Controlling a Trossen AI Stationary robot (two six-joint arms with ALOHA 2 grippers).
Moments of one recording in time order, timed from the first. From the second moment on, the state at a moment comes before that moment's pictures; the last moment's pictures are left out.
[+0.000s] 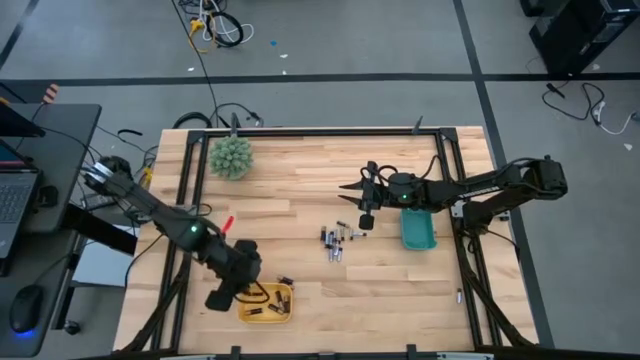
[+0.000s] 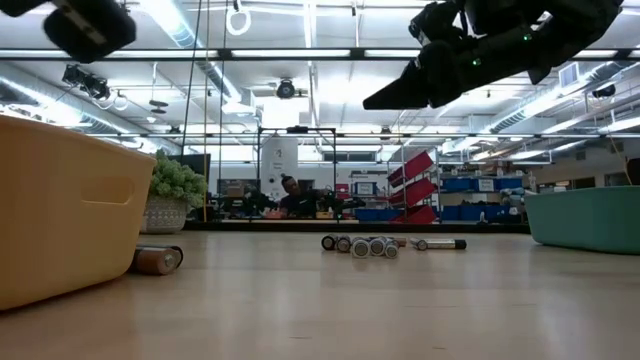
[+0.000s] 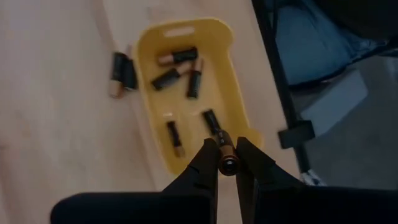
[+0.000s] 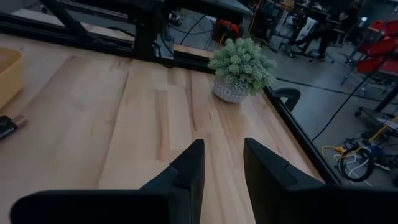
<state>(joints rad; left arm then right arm) -0.57 1.29 1.01 -0.75 0.16 -0.40 -0.07 1.34 0.58 0.49 0.16 -0.23</state>
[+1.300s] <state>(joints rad) -0.61 1.49 1.01 -0.75 0.05 -0.55 -0.05 1.34 0.58 0.49 0.16 -0.21</state>
